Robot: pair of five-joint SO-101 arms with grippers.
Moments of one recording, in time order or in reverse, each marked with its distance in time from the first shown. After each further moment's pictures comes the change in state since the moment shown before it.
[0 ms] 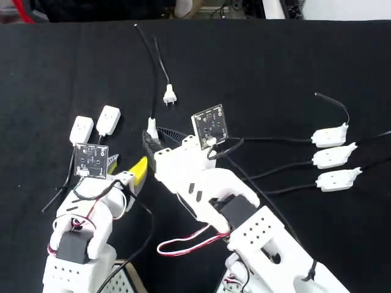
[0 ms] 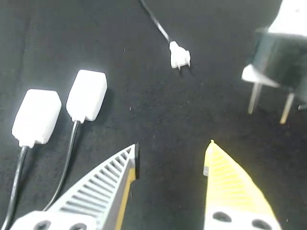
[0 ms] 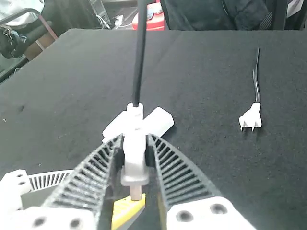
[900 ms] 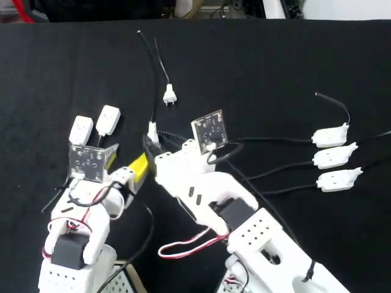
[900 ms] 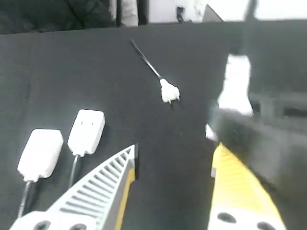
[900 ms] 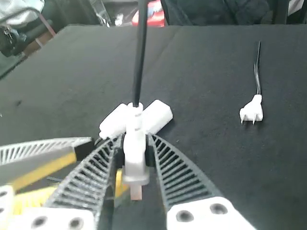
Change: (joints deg) left arm -0.1 0.0 -4.9 -2.0 -1.1; right arm -0.7 0.0 4.6 -3.9 0.0
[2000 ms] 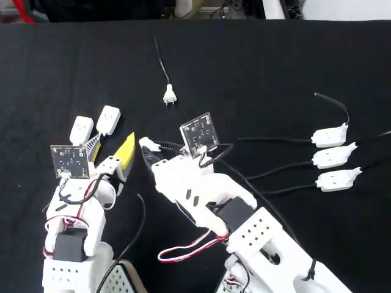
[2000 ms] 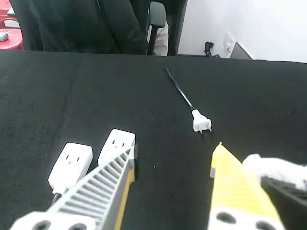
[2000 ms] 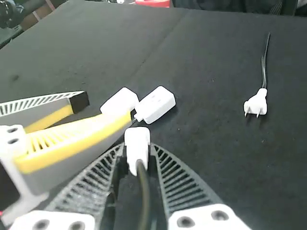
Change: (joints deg) left arm -7.6 0.1 4.7 -9.3 -0.4; right arm -1.5 0.0 -4.1 11.3 4.5
